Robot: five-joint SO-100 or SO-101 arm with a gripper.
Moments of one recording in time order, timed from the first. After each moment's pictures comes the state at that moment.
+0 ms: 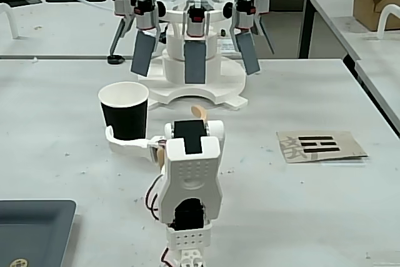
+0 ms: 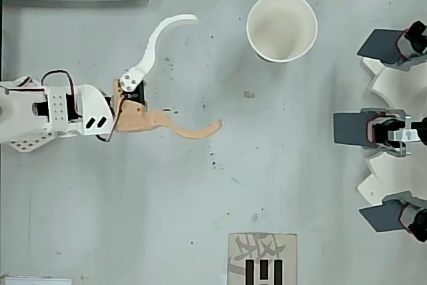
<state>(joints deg) -9.6 111.6 177.6 -71.5 -94.0</state>
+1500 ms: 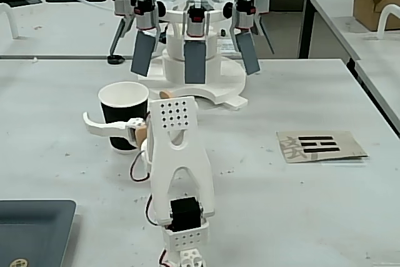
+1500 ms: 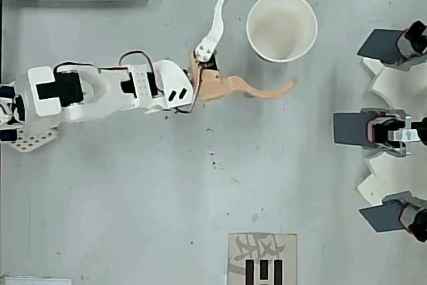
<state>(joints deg) -17.3 61.6 121.4 -71.4 -91.6</state>
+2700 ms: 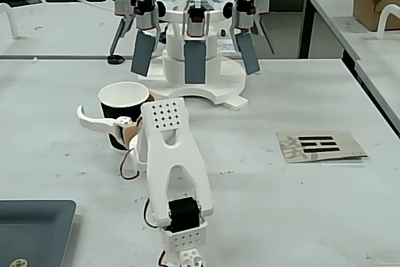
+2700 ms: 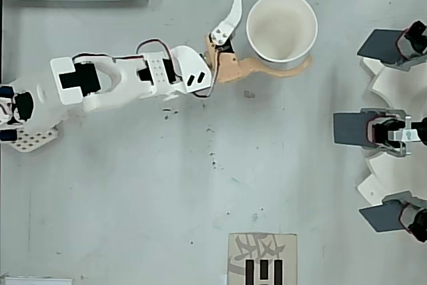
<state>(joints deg) -21.0 52.2 106.3 -65.7 -88.4</state>
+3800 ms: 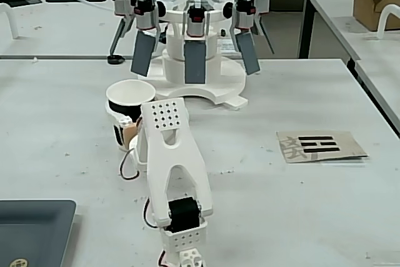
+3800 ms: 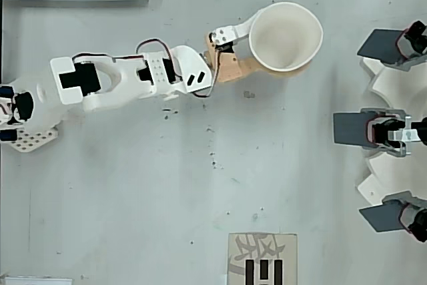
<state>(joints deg) -21.0 52.4 106.3 -64.6 -87.6</state>
